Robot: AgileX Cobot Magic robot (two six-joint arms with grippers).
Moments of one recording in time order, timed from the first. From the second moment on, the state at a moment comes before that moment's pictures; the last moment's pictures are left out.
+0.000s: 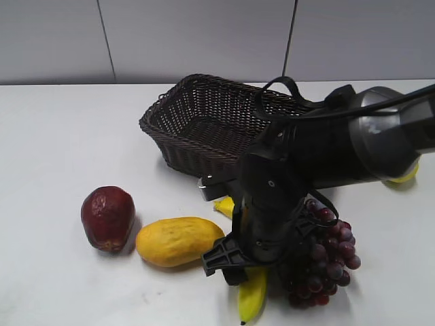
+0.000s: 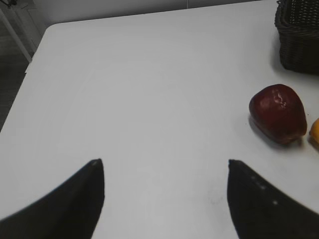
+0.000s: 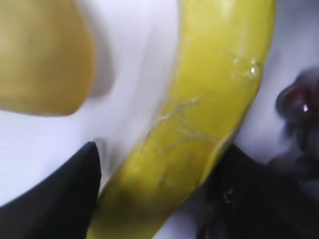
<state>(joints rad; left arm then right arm) -0.04 0.00 -0.49 -0.13 1.09 0.14 0.87 1.94 -1.02 -0.04 0.64 0.56</state>
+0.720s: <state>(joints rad) -0.04 0.00 -0.49 -0.13 1.09 0.14 0.87 1.72 -1.02 -0.07 0.64 0.62</state>
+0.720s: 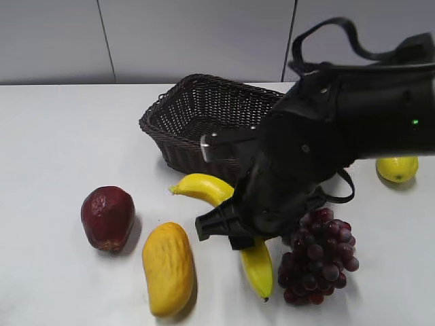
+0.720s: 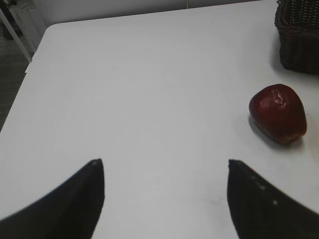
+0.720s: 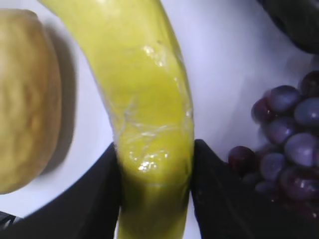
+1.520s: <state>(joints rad) -0.04 0.00 -0.49 -0.13 1.09 0.14 0.73 1.63 -1.39 -0.34 0.90 0.26</state>
